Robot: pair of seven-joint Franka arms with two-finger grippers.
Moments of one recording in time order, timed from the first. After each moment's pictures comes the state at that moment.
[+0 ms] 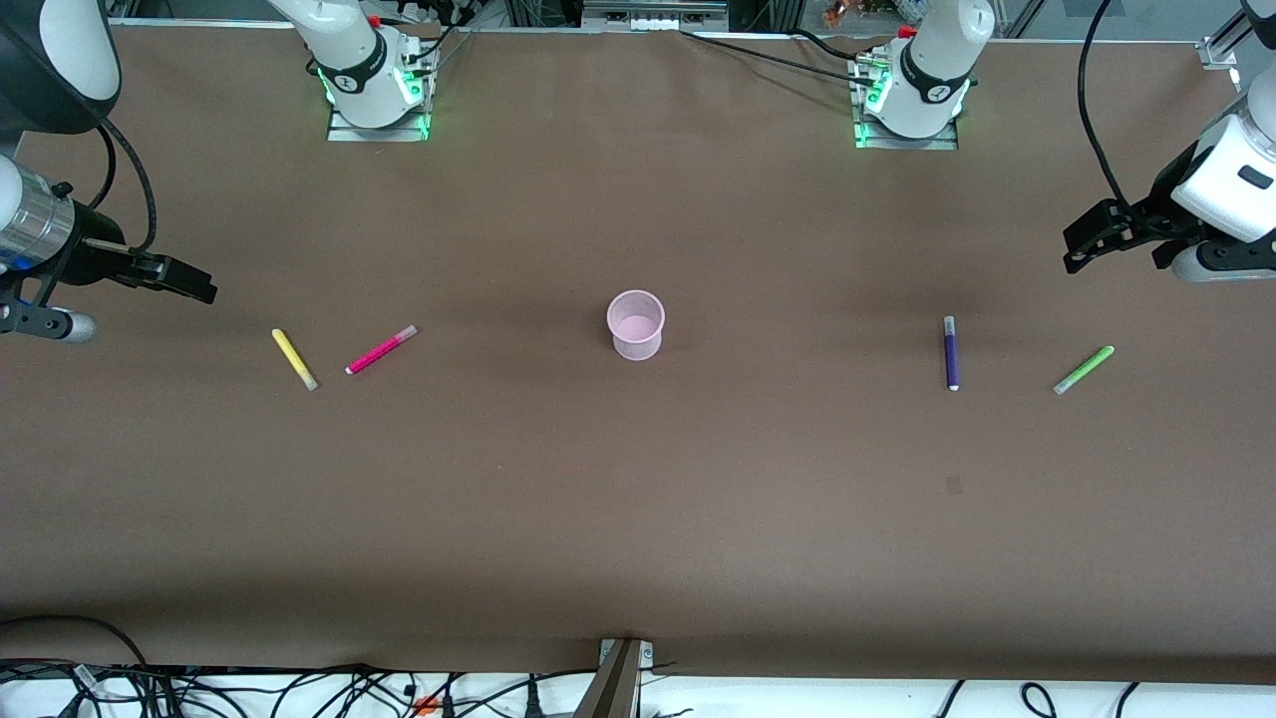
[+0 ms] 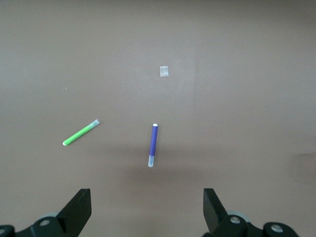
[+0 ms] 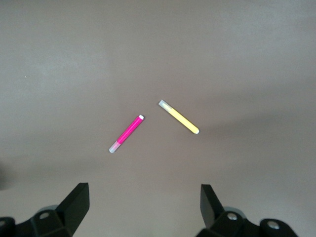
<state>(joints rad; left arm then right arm) -0.01 -0.03 -0.04 -1.66 0.04 1.65 -0.11 -0.09 0.12 0.10 -1.63 -0.01 1.65 0.21</state>
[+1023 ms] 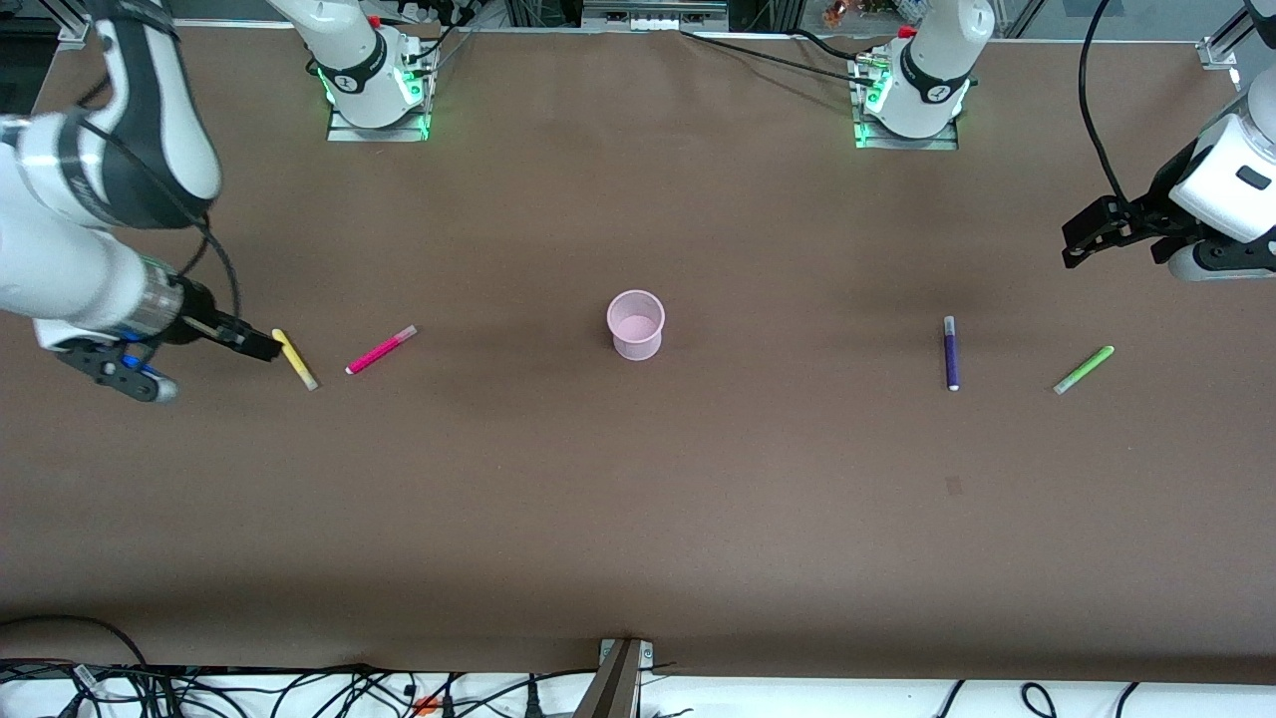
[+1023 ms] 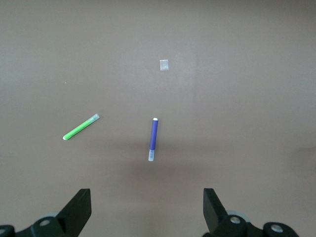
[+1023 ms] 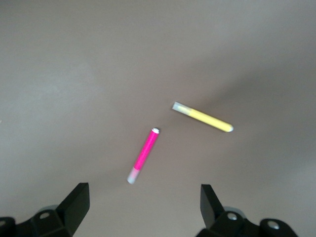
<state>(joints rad) -0.01 -0.02 -0.04 -1.65 0.04 1.62 -0.11 -0.04 0.26 0.11 -1.79 -0.01 1.93 0.58</state>
